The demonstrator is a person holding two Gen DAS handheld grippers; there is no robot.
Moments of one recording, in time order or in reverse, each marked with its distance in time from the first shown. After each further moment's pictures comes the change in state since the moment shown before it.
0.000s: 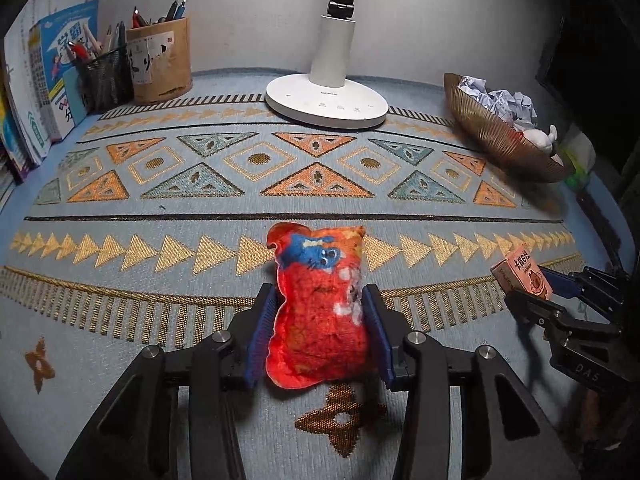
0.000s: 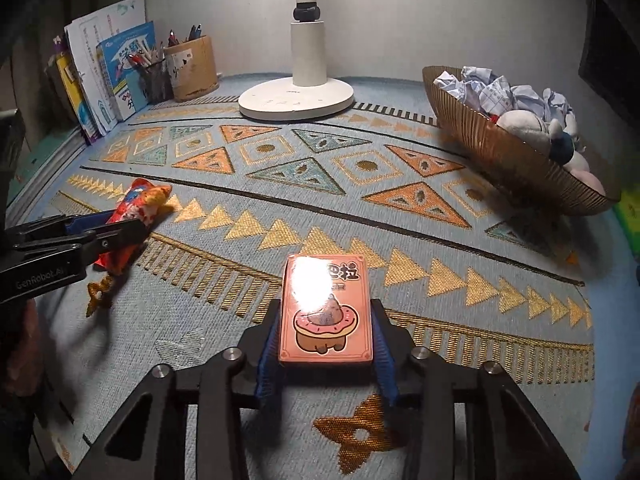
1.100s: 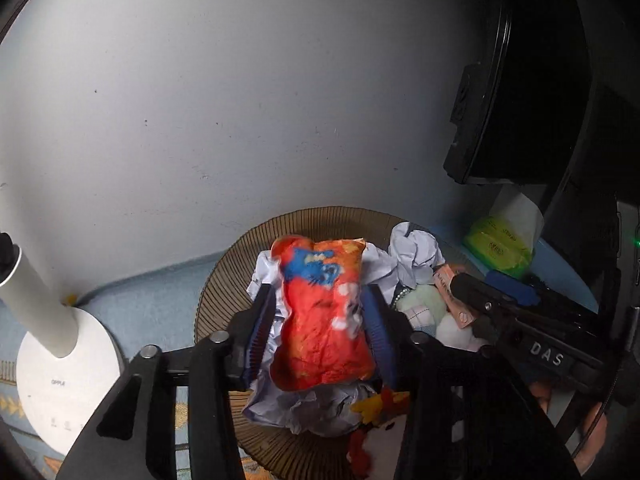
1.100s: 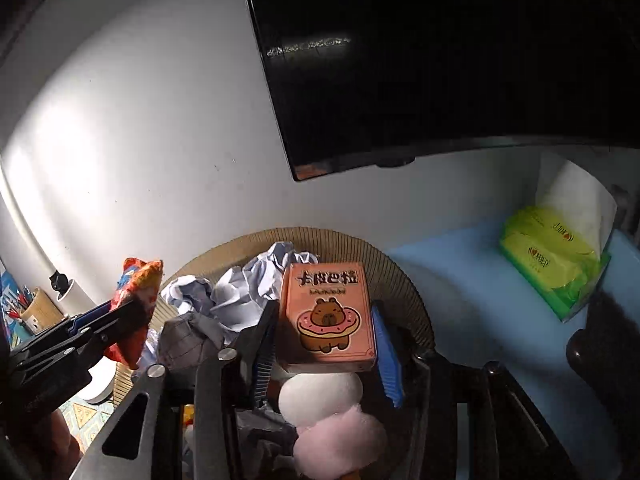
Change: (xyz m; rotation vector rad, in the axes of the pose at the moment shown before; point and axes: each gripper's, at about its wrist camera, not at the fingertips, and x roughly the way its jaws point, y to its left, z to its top) left arm 0.114 -0.225 0.220 0.219 -0.181 -0.293; right arm -0.012 -0.275 0.130 0.482 -0.307 -0.232
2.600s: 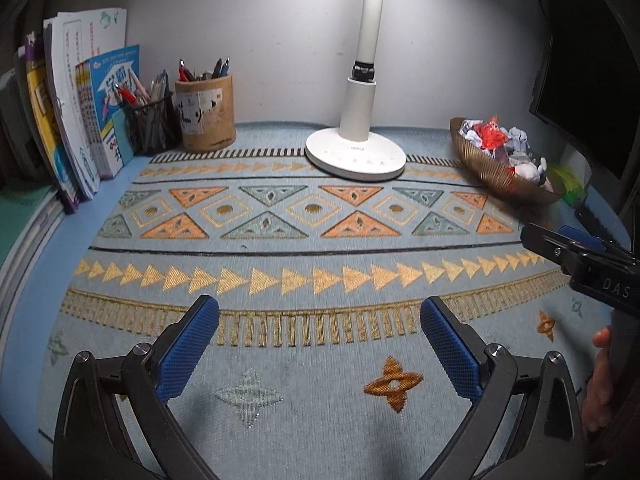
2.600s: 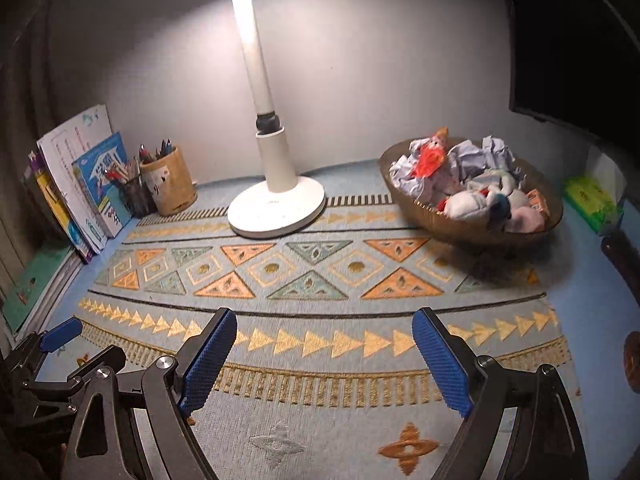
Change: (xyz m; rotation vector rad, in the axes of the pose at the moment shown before) left arm -0.272 0.137 -0.222 -0.182 0.077 0.348; right arm -0.145 0.216 -0.185 -0.235 0.121 0.111
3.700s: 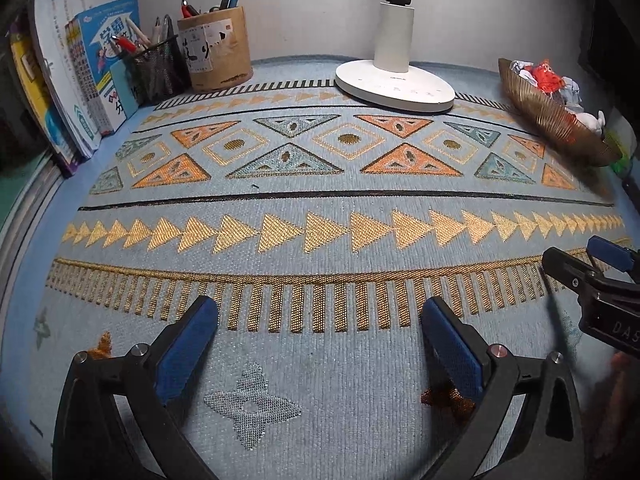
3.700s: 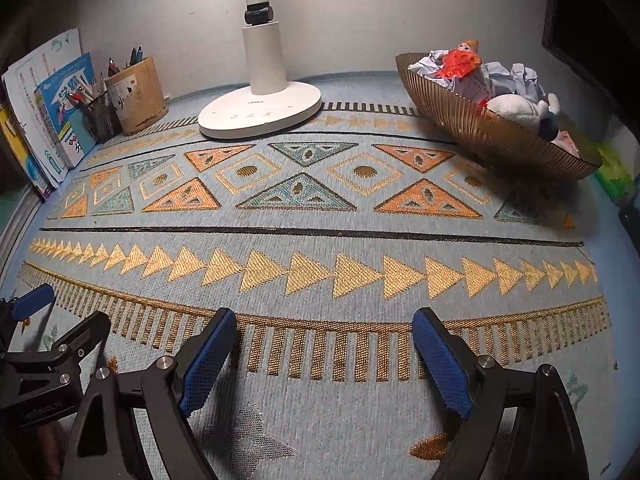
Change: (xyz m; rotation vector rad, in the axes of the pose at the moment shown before) left arm 0.058 0.005 -0.016 -0.017 0.163 0.130; right arm 0.065 0.005 -0.033 -0.038 0.186 -0.049
